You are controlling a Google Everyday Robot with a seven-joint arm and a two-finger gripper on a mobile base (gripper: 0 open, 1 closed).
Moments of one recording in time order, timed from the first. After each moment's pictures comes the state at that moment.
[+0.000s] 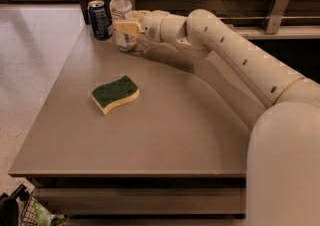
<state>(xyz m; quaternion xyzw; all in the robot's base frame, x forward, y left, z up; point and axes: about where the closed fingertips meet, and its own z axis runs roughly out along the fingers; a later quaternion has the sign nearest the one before) 0.804 0.091 0.897 -0.37 0.63 0.33 0.60</state>
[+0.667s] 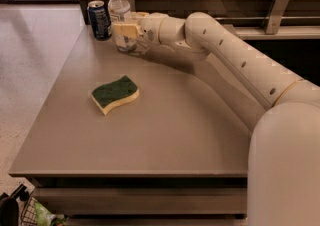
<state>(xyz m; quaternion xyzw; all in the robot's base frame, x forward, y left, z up) 0.801 0.094 0.892 -0.37 0.63 0.33 0.60</state>
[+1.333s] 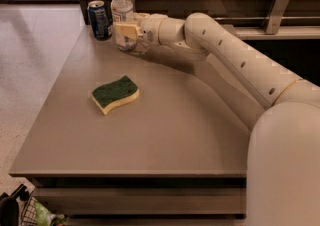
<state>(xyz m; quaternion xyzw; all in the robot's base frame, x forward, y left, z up) 0.801 0.096 0.893 -0.37 0.63 0.33 0.60</state>
